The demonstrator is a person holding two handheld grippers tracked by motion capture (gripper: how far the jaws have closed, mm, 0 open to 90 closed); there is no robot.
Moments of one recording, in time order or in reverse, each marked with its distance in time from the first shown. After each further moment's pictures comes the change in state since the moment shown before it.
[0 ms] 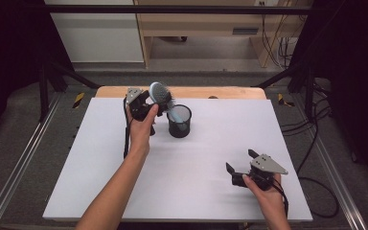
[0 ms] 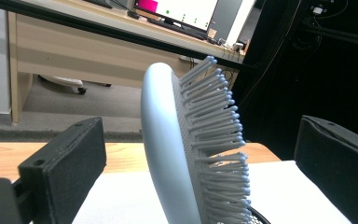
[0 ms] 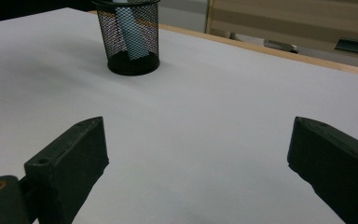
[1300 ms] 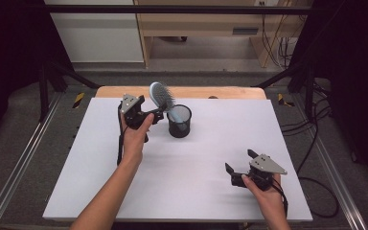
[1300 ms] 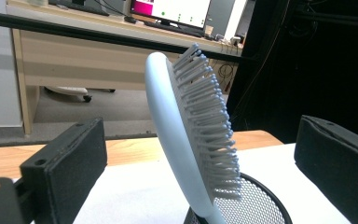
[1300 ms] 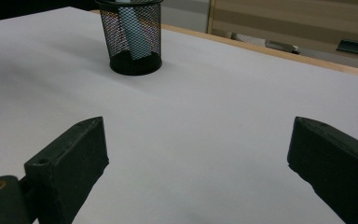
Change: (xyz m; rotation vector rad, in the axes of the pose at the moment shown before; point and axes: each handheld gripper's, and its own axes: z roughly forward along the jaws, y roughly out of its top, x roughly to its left) left arm -0.001 -0.006 -0.031 0.006 -0.007 0.095; right arm 0.002 0.001 0.000 0.001 0.005 -0.007
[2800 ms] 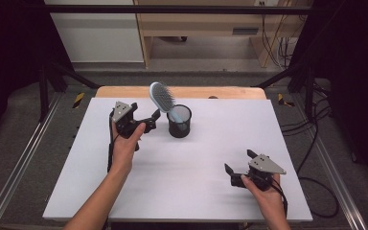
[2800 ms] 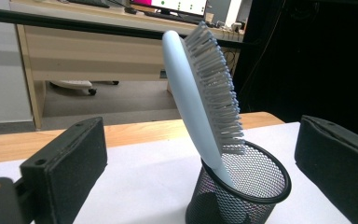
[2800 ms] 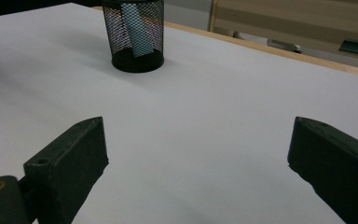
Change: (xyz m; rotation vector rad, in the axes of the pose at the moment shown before) left arm 0.009 -0.005 -0.032 0.042 0.003 0.044; right arm 0.001 0.000 0.001 0.008 0.006 -0.013
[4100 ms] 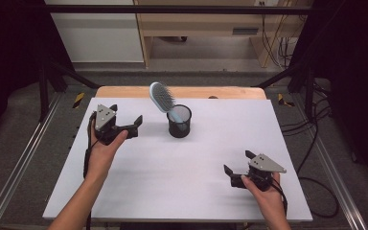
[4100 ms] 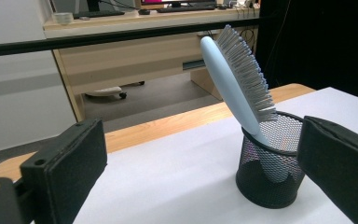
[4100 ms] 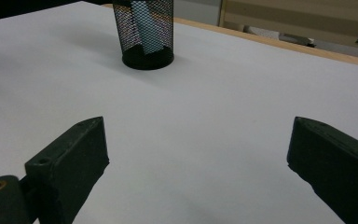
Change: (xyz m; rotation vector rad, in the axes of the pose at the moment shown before) left arm 0.019 0.016 -0.053 0.047 0.069 0.195; right arm 0.000 0.002 -0.001 0.021 0.042 0.019
